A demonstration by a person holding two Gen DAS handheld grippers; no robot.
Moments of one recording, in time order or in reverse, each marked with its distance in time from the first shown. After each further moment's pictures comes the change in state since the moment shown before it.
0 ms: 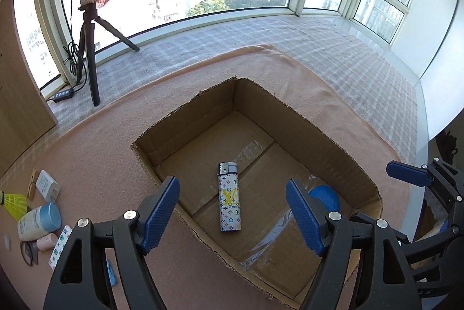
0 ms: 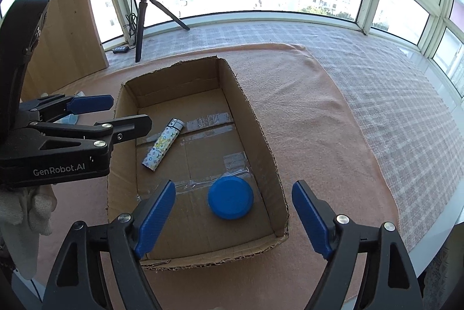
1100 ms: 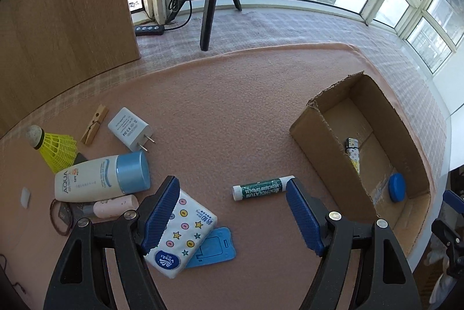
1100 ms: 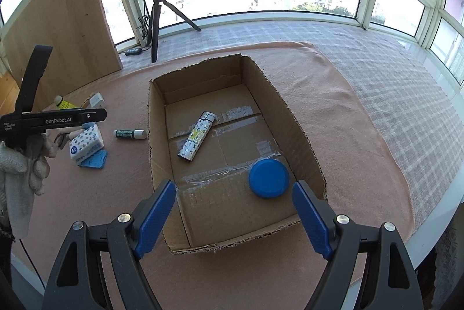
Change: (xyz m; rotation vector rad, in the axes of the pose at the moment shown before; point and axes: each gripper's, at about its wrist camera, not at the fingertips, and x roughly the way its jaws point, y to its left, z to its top) left arm -0.020 0.177 -0.049 -0.253 0.117 0.117; right arm -0.025 0.040 -0.016 0.045 -0.001 0.020
